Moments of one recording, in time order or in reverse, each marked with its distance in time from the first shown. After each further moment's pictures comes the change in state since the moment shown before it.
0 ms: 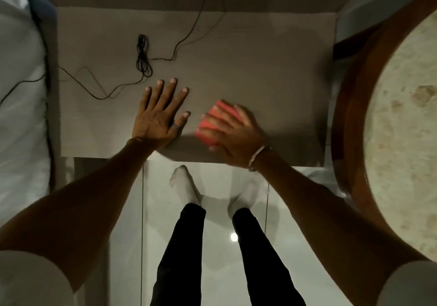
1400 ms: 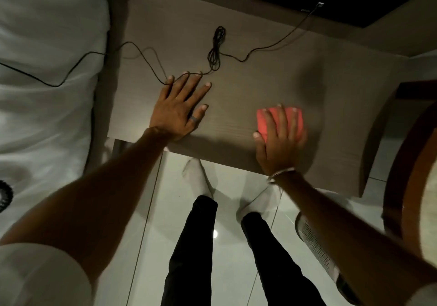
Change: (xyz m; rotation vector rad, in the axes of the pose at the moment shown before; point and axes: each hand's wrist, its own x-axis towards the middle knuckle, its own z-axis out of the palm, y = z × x) left_hand -0.025 -0.094 -0.012 -0.051 0.096 -0.041; right_hand 0.048 -0.052 0.010 -0.128 0.000 0.574
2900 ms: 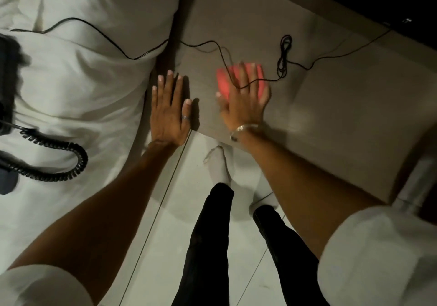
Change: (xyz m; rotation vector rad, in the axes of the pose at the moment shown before) left_hand -0.115 -0.065 -0.040 -0.305 0.056 -0.551; right_hand 0.073 -0.222 0.003 0.110 -0.144 -0.303
